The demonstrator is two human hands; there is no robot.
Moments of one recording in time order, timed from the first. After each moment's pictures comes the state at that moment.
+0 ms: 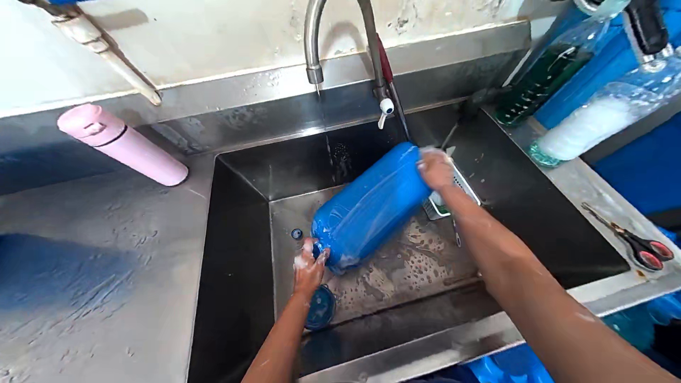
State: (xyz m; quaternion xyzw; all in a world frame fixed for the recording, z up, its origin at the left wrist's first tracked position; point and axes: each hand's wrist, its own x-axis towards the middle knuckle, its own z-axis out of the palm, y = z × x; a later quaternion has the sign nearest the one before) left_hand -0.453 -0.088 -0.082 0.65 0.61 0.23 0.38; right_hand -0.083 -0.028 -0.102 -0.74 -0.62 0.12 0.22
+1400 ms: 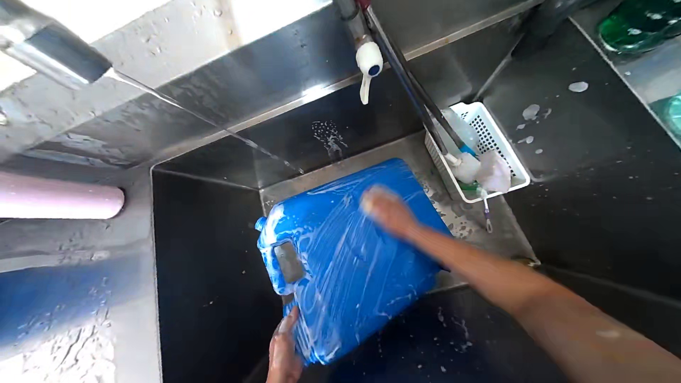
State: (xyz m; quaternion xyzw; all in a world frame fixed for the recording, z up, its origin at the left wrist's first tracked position) left_hand -0.439 -0.131 -0.076 0.19 0.77 0.30 0.52; right_hand -0.151 -0.038 -0.190 -0.60 -0.67 0.34 0.29
